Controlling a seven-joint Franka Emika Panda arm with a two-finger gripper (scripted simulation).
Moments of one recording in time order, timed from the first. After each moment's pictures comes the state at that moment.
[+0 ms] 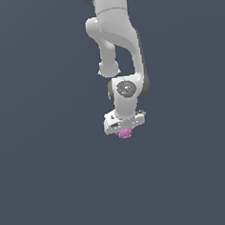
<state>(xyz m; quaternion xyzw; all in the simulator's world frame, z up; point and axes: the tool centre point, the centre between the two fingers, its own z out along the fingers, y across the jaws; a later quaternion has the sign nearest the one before) -0.022 0.053 0.040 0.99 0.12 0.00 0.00</state>
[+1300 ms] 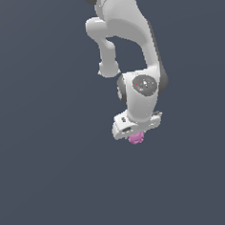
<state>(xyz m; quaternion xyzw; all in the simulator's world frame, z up) 0.037 0.094 0.100 0.99 0.12 0.00 0.00</state>
